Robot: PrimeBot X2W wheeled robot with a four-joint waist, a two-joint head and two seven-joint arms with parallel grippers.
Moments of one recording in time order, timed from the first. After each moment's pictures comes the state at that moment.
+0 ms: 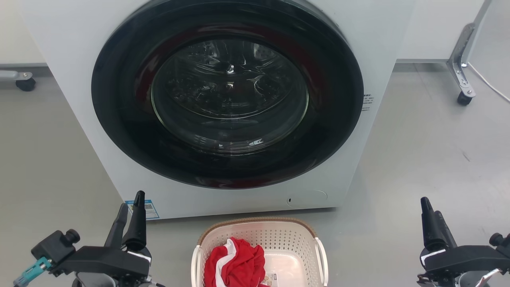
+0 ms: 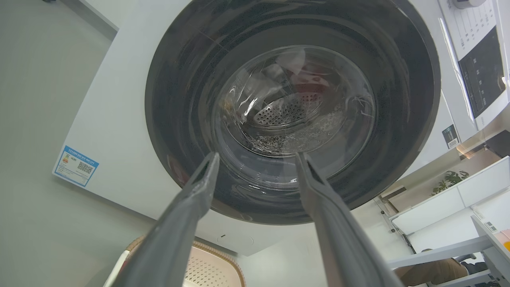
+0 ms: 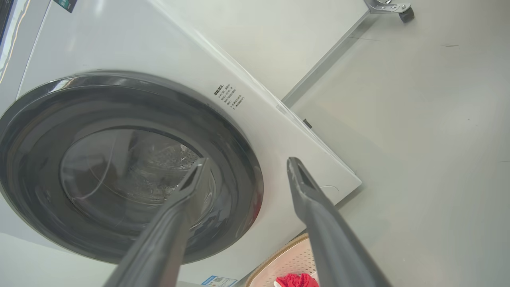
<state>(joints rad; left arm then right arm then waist) -0.10 0.12 -0.10 0.18 -1.02 -0.03 -0.05 -0.09 -0.13 0.06 0.22 0.99 0.02 -0.05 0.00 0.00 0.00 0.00</state>
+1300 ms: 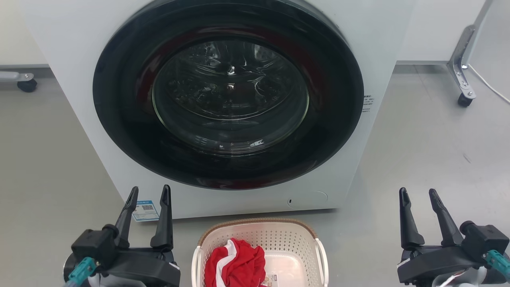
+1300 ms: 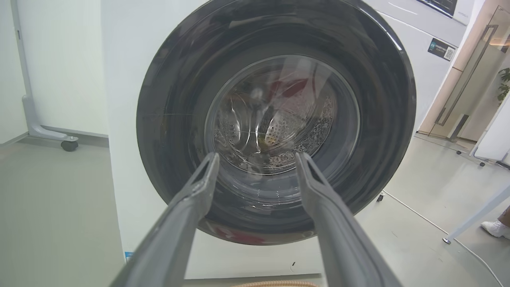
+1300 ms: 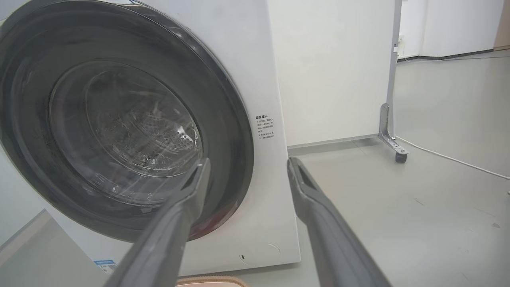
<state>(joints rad) -0.09 0.15 -0.23 0.08 -0.50 0.07 -0.17 -0.07 -0.18 0.19 0.11 0.42 -0.08 -0.18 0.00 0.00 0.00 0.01</state>
